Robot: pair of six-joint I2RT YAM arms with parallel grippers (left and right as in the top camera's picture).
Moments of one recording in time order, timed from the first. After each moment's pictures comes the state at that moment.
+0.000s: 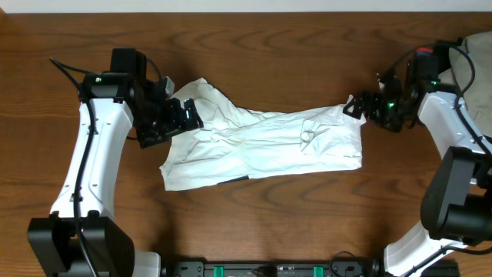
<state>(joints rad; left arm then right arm) 0.00 1.60 1.40 -1.25 0.41 -0.22 -0.17 1.85 1.26 -0.73 -0.46 0.10</state>
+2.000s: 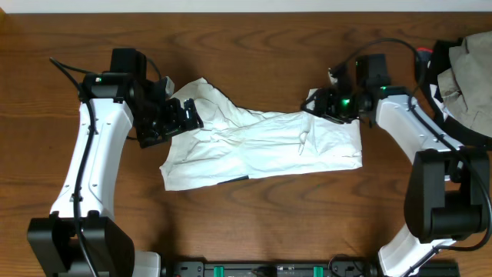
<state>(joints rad) 0.00 1.60 1.40 -1.25 0.41 -0.22 0.08 1.85 1.21 -0.52 -0.64 0.33</state>
